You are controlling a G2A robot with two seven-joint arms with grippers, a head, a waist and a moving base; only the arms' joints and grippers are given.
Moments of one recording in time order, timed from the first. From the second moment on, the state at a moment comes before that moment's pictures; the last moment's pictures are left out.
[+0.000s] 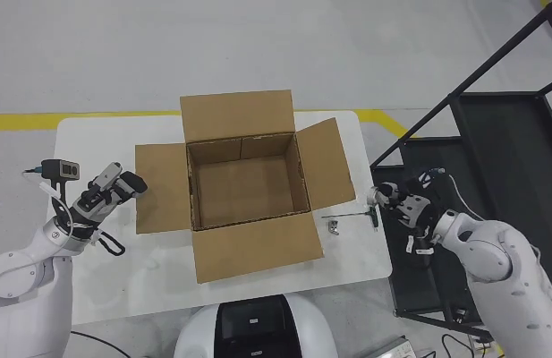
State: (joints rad) left arm 1.46 -1.14 -1.74 -1.65 -0.44 -0.33 -0.94; right arm -1.75 -0.95 1.83 -1.89 -0.69 -0.58 0.54
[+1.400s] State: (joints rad) left arm 1.46 -1.14 -1.74 -1.65 -0.44 -0.33 -0.94; right arm -0.89 -1.10 0.86 -1.68 -0.97 -0.25 0.82
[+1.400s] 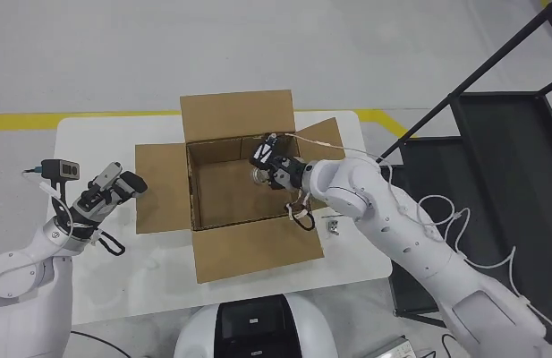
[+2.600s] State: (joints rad) left arm 1.46 -1.14 -1.74 -1.65 -0.44 -0.33 -0.94; right arm -1.50 -1.01 1.61 -2.00 -0.75 -0.55 0.60
